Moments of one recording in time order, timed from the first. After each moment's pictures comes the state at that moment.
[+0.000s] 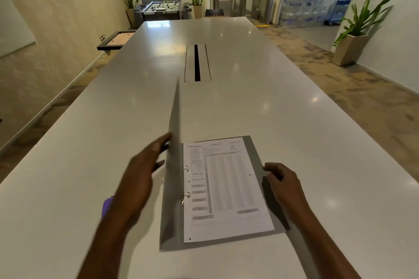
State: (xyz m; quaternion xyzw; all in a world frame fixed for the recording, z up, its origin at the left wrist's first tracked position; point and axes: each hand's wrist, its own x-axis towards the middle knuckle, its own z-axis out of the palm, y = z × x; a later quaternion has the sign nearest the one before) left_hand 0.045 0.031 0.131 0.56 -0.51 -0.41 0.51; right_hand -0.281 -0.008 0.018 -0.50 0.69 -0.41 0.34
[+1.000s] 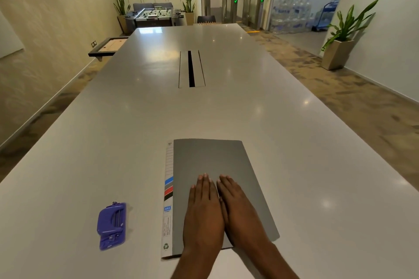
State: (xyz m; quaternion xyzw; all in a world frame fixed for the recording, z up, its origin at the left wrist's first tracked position) left_hand -0.071 0.023 -0.007 0.68 -0.71 -0.13 0.10; right_hand -0.181 0.026 -0.006 -0.74 0.59 -0.23 0.22
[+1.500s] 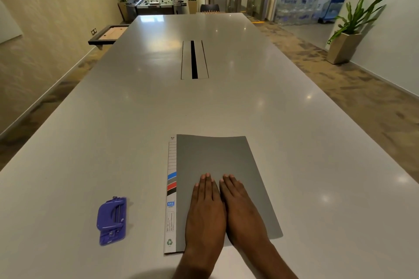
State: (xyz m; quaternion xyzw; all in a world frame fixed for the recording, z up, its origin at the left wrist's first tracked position) left_hand -0.068 0.027 -0.046 0.62 -0.75 -0.12 0.18; right_hand -0.174 0.022 -0.023 -0.76 0.61 -0.15 0.14
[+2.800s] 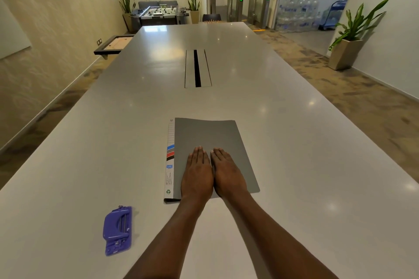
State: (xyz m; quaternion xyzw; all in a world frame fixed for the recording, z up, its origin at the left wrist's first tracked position) left_hand -0.032 -0.096 -0.023 0.66 -0.74 0.01 0.11; right_hand -0.141 -0.098 -0.018 -0.79 0.58 -0.22 0.05
